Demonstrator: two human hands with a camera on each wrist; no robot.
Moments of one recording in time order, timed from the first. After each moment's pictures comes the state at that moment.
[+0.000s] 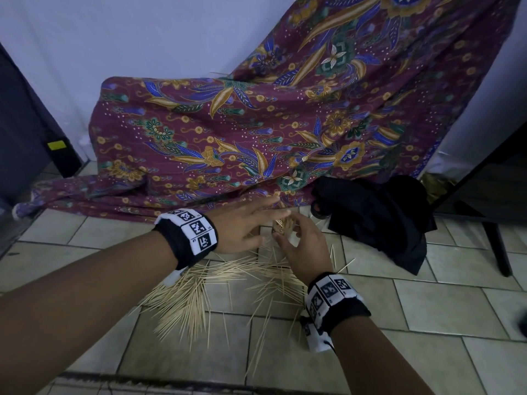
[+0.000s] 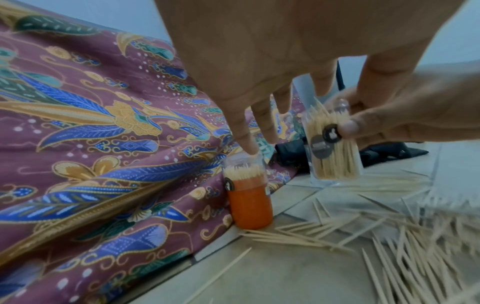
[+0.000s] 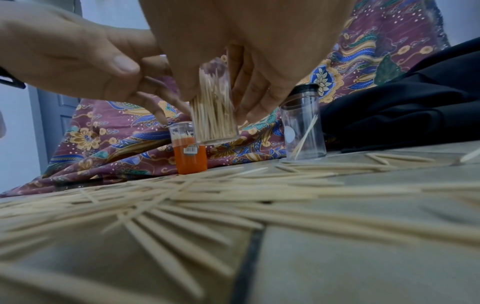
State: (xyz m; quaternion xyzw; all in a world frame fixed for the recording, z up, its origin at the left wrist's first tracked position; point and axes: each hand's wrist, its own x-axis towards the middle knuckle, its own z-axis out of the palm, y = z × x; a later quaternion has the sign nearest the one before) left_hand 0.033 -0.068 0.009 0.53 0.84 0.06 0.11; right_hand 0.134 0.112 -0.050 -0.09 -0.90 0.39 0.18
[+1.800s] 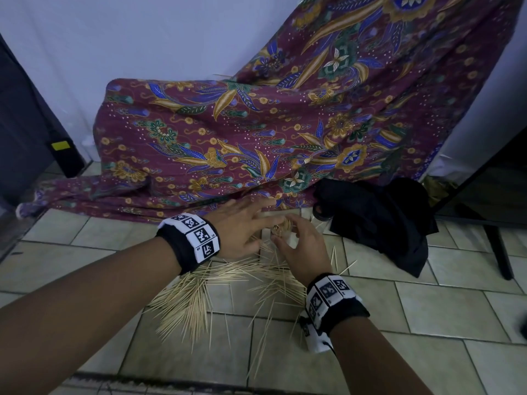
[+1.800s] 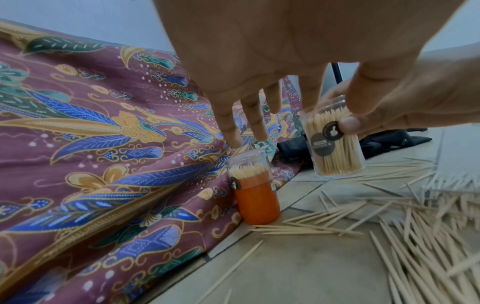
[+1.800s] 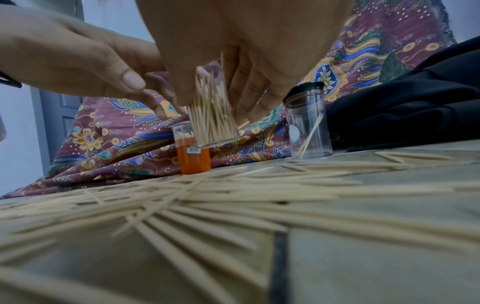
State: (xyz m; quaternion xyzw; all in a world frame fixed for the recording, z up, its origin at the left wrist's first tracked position) left_hand 0.041 -0.070 0.010 0.49 0.87 -0.02 0.09; right_hand 0.133 0.109 -0.048 -0.08 -0.91 0.37 0.16
